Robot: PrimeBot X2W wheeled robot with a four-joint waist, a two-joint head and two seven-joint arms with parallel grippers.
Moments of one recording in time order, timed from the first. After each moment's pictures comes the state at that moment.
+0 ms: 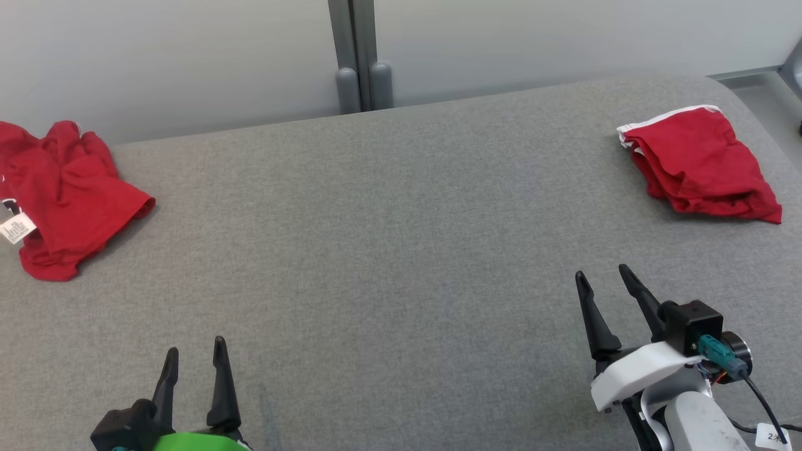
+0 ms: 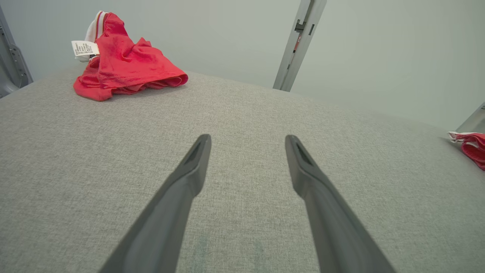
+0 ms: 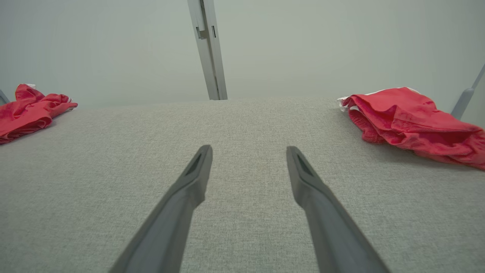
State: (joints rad) left arm 0.07 0.05 -0.03 0.21 -0.36 -0.08 -0.26; right arm -0.17 -0.05 0.03 0.35 0.16 0.13 -0.26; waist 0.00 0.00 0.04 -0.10
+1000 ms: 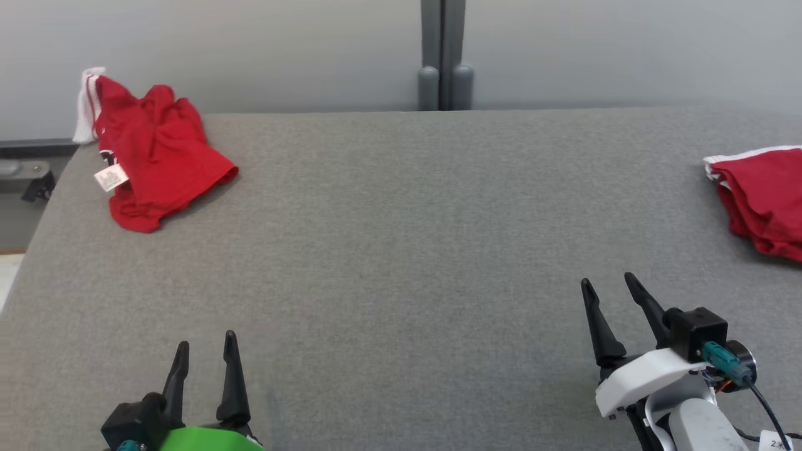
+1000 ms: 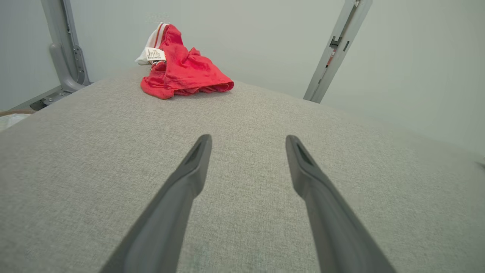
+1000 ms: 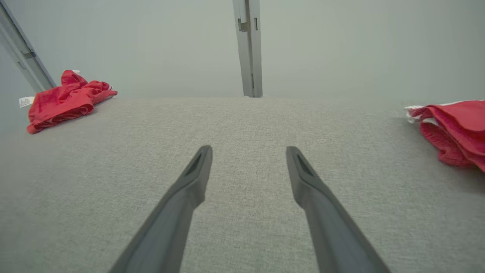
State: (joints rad) left arm 0.06 0.05 -0.06 0.21 -0.37 -0.08 -0.26; right arm -0.15 -0.05 0.02 0.36 0.16 0.13 -0.26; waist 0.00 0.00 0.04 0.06
